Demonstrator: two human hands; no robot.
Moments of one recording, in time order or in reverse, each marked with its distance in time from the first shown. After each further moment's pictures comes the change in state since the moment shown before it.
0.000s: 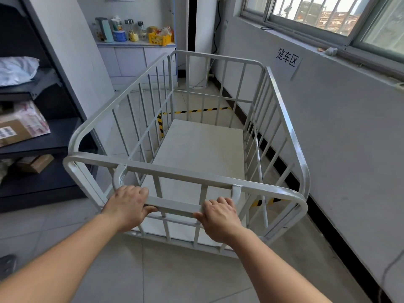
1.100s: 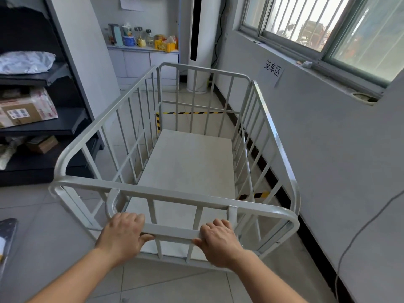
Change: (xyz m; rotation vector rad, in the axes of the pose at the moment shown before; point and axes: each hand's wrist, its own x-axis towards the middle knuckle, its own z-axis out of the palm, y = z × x) left_hand -0.169 0.167 0.023 -0.036 0.236 0.019; right_hand -0.210 0.062 0.008 -0.037 -0.063 -0.133
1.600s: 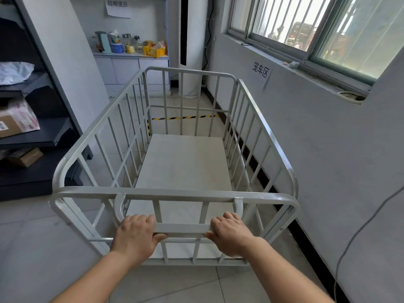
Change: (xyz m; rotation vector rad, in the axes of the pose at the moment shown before) left_hand 0.079 0.068 0.010 -0.022 0.073 -0.054; right_hand 0.016 0.100 -0.030 -0.075 -0.105 0.037
